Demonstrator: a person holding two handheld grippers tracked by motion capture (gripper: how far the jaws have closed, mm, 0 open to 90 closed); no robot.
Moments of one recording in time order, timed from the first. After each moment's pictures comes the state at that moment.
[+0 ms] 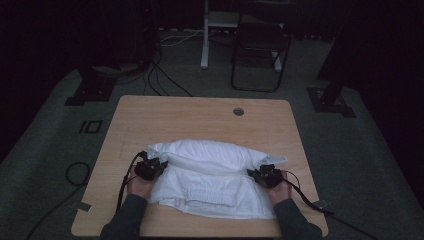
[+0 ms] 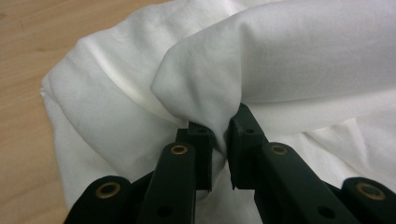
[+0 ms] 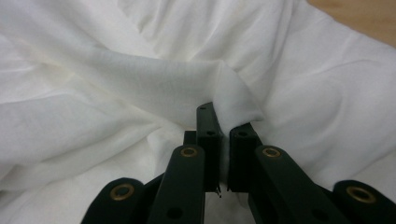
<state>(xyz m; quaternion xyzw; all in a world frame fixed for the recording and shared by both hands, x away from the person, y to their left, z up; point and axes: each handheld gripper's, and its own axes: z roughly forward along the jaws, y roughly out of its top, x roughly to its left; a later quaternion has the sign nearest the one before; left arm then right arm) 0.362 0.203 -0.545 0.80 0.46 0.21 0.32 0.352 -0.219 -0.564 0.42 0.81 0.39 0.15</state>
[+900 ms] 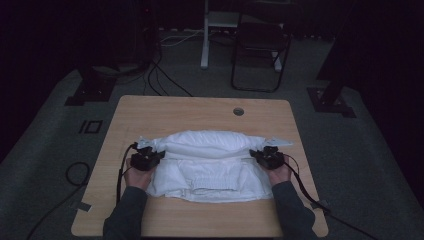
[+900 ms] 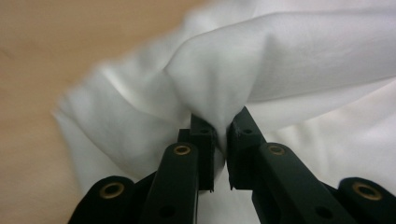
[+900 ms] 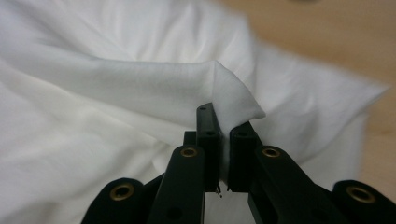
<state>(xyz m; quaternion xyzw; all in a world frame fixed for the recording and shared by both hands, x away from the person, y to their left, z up) 0.371 0.224 -0.512 0.74 0.49 0.20 0.42 0.395 -0.230 -0.534 0.43 0.77 0.44 0.18</state>
